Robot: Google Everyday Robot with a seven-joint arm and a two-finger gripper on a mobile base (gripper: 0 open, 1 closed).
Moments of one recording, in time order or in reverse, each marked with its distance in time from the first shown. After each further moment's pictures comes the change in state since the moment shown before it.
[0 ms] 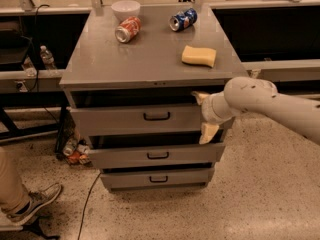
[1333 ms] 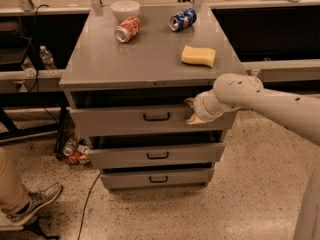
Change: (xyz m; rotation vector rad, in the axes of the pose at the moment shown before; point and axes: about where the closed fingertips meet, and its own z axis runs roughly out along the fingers) arm -0.012 -0.011 0.034 -0.043 -0.019 -0.021
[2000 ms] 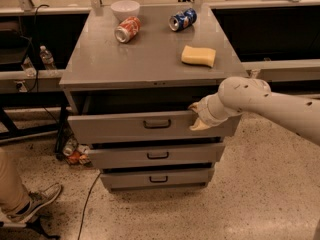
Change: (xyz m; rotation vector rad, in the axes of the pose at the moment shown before) arm 0.003 0.018 -0.022 -0.006 0.024 0.040
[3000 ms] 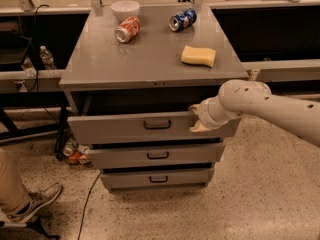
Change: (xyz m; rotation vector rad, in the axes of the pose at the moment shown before) arm -0.001 0.010 0.000 -0.011 0.003 0.002
